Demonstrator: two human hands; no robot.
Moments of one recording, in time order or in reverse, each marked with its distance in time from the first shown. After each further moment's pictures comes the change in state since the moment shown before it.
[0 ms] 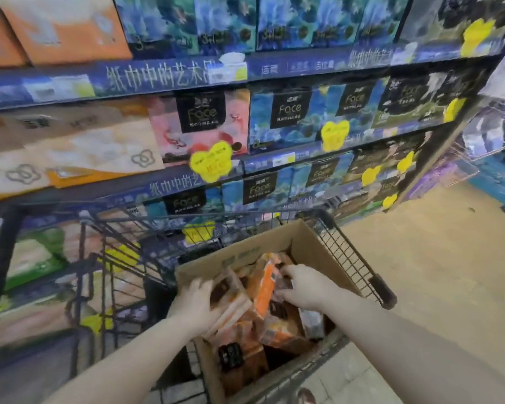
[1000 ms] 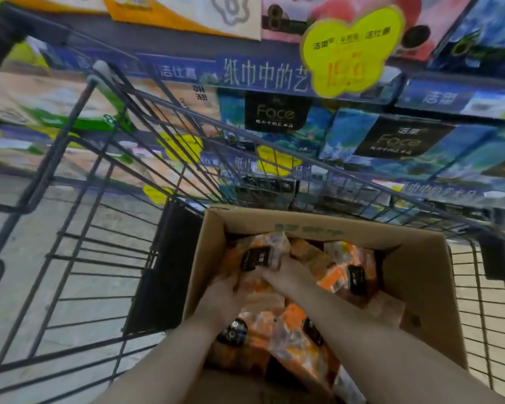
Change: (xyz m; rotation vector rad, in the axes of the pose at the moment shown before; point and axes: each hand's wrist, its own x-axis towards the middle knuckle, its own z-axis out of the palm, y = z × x) left_hand 0.117 -0.011 0.146 -0.885 -0.089 -0.660; right_hand 0.253 -0.030 0.133 0.016 -0.505 -0.102
